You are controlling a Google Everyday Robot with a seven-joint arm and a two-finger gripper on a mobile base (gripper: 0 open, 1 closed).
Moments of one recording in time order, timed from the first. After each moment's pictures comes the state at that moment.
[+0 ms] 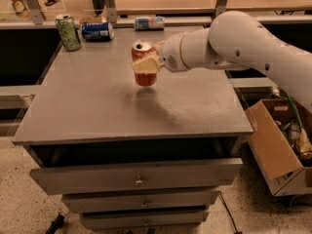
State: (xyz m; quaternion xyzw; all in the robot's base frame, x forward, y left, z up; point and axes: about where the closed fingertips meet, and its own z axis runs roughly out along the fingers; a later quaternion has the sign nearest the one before) arm 0.651 0.020 0.903 -0.43 0.73 0.22 0.49
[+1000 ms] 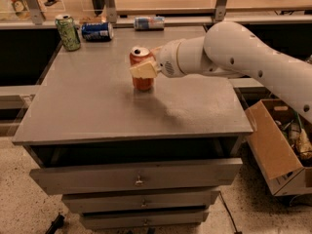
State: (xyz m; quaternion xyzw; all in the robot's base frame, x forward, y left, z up) arm 0.655 0.029 0.886 -0.43 0.72 0.23 0.49
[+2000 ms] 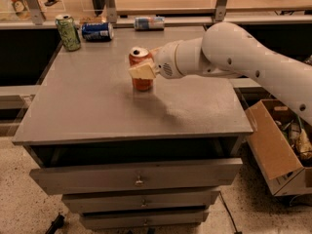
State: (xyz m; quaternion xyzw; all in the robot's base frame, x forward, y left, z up) arm 0.654 0.034 0.882 -0.43 0.72 0.23 0.48
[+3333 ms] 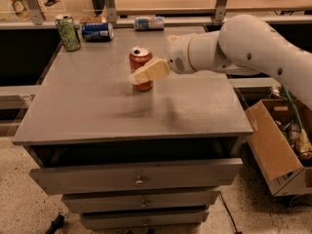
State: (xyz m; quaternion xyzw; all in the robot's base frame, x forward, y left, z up) arm 0.643 0.009 0.910 -0.43 0.71 0.22 0.50
